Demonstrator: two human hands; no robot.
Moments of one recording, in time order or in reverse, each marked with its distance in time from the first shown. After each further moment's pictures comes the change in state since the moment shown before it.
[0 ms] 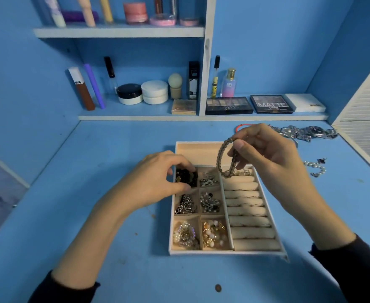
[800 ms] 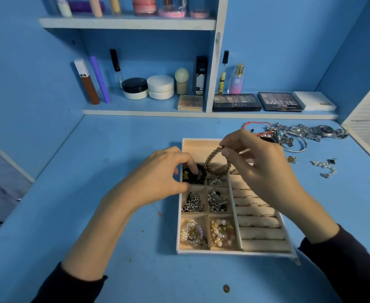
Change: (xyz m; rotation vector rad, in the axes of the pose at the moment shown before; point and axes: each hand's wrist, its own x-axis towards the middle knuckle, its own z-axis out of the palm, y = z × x) left_hand 0.003 -0.010 0.002 0.061 -0.026 0.037; right_hand 0.007 0.010 0.021 -0.450 -0.079 -0.144
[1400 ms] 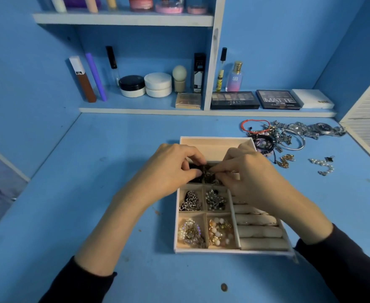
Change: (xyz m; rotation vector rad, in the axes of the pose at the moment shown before) left_hand 0.012 0.014 0.008 -0.140 0.128 -0.023; right_hand -0.005 0.016 0.010 -0.408 -0.211 -0.087
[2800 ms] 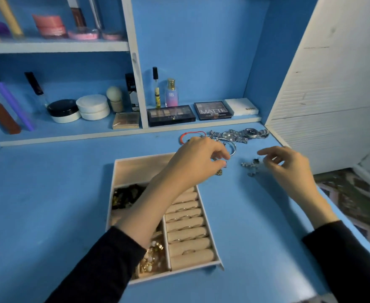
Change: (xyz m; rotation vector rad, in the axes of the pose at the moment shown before) left_hand 0.088 0.109 0.074 0.007 -0.085 0.293; right_hand -0.076 0.144 -0.072 0.102 0.410 0.678
